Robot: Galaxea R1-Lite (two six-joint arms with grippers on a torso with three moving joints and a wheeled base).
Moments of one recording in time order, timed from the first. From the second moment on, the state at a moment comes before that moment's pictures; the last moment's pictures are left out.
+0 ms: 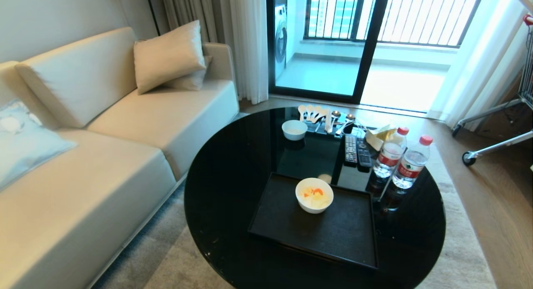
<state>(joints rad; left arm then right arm) 0.00 0.00 0.00 0.00 0.01 -0.08 0.00 0.00 -0.03 0.03 0.03 -0.05</state>
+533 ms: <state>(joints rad) 0.00 0.00 0.00 0.00 0.01 -0.08 0.02 0.40 -0.47 0.13 0.25 -0.16</state>
